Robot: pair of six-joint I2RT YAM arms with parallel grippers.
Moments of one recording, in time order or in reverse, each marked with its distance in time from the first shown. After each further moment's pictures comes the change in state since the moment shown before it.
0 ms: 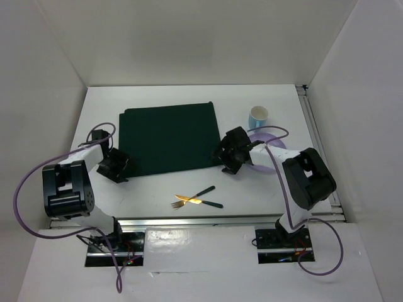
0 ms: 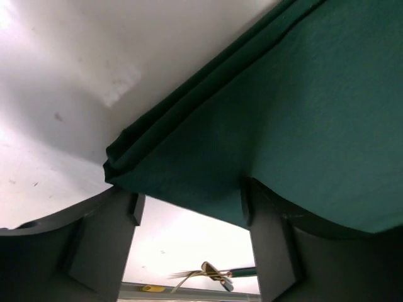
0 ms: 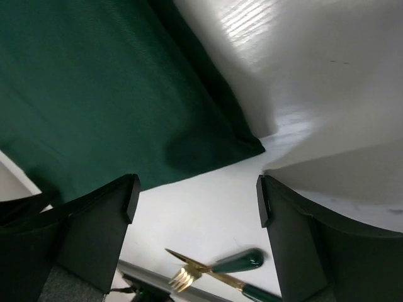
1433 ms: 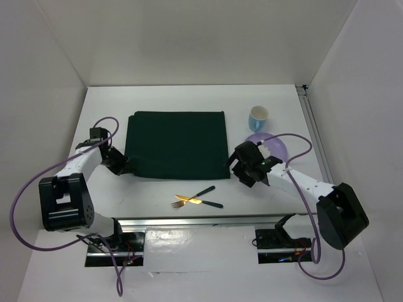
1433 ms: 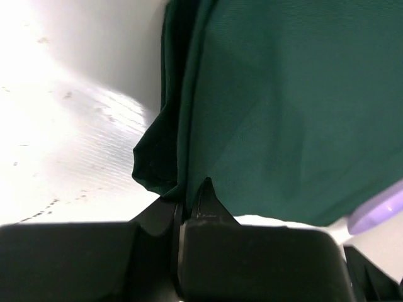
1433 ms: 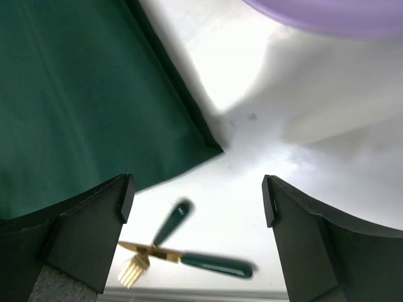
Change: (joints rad) left arm -0.014 -0.117 0.013 -0.033 0.120 0.166; right arm 0.082 -0.387 -0.198 -0.163 0.287 0.032
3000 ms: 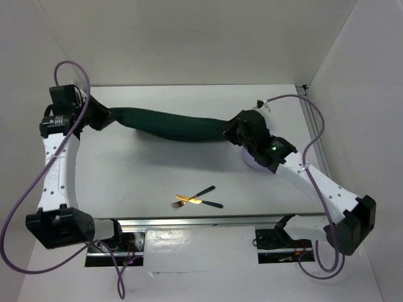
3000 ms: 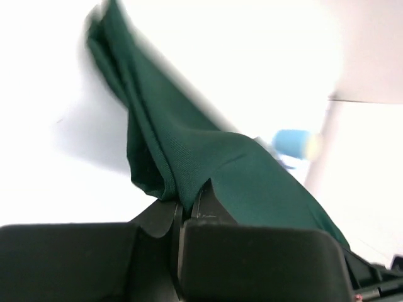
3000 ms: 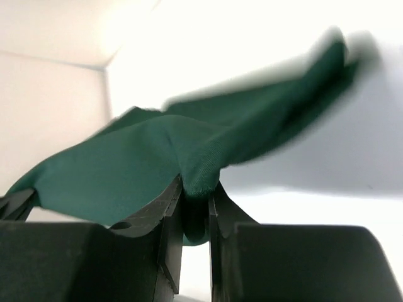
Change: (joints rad) left arm 0.027 -0.126 0.572 -0.141 0.085 0.037; right arm 0.080 -0.062 0.417 0.031 0.151 -0.100
